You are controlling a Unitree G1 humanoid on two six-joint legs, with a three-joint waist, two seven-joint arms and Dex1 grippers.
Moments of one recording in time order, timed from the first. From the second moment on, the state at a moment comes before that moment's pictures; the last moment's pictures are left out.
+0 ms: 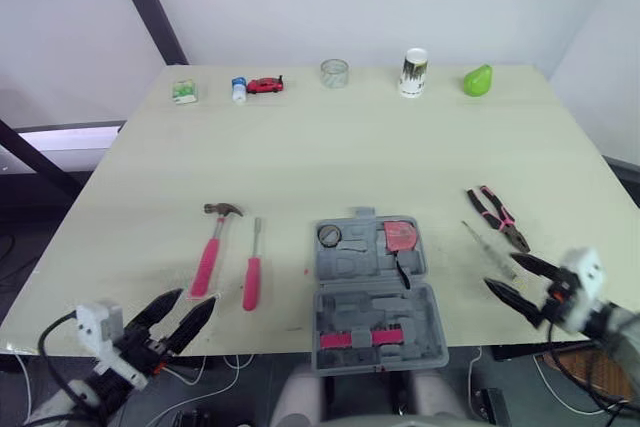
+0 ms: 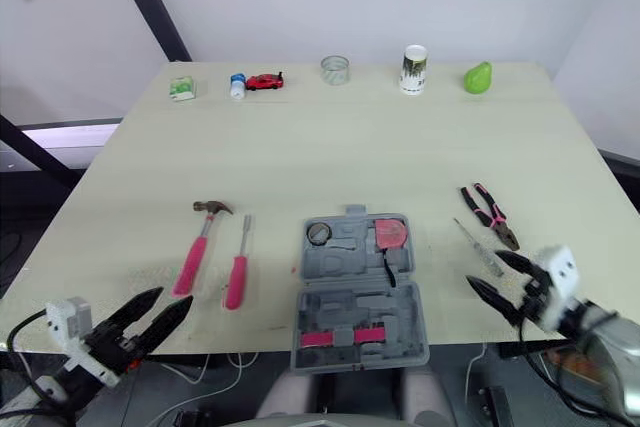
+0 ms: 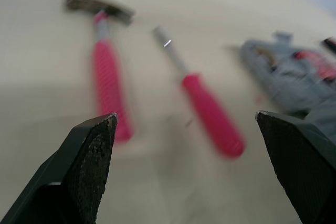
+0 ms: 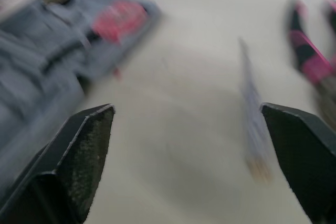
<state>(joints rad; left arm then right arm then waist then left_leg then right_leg) 0.56 0.47 0.56 -0.08 -0.69 0.20 -0.92 0.35 -0.58 -0.40 -0.11 0.45 0.19 0.98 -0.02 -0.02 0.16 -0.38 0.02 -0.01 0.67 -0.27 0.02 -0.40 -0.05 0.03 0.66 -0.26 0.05</state>
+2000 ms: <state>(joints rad) 0.14 0.73 0.30 -0.40 -0.87 0.41 -1.24 -0.27 -0.63 -0.16 0.33 0.26 0.53 0.60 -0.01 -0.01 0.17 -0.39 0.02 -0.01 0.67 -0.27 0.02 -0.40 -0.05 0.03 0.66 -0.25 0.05</state>
